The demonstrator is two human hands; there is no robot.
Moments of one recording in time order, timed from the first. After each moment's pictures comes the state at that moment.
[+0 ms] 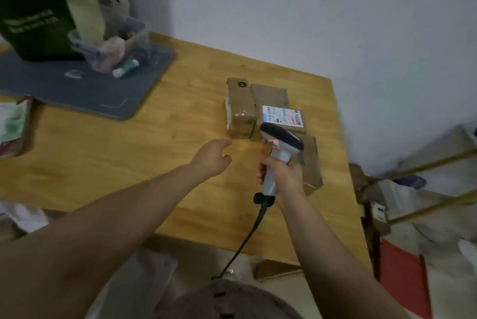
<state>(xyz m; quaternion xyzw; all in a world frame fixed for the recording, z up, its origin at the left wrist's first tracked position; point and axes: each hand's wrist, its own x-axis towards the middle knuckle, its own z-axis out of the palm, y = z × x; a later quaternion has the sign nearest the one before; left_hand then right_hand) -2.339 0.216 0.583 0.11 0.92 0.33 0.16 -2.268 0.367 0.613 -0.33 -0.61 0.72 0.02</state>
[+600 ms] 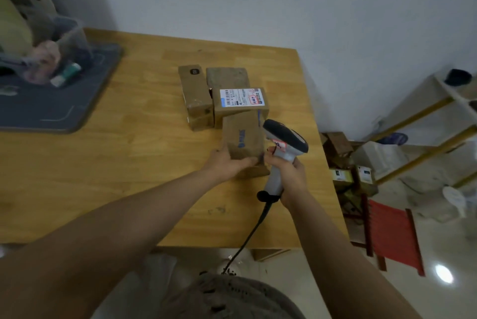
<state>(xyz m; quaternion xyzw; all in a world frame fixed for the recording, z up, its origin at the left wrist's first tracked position) -2.308 0.354 0.572 0.08 0.86 0.41 0.28 -2.227 0.489 0.573 -0.41 -0.56 0.72 0.08</state>
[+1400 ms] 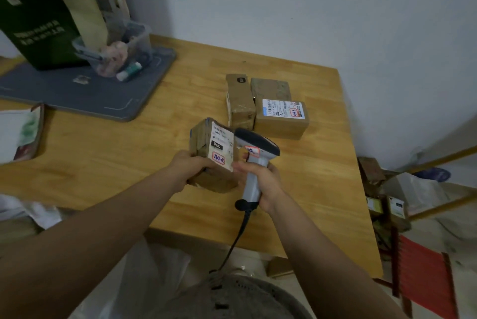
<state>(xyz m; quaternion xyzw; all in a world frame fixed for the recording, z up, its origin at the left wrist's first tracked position) -2.317 0.212 0.580 -0.19 0.79 0.54 0.23 -2.255 0.383 0.570 -0.27 -0.56 0.78 -0.08</state>
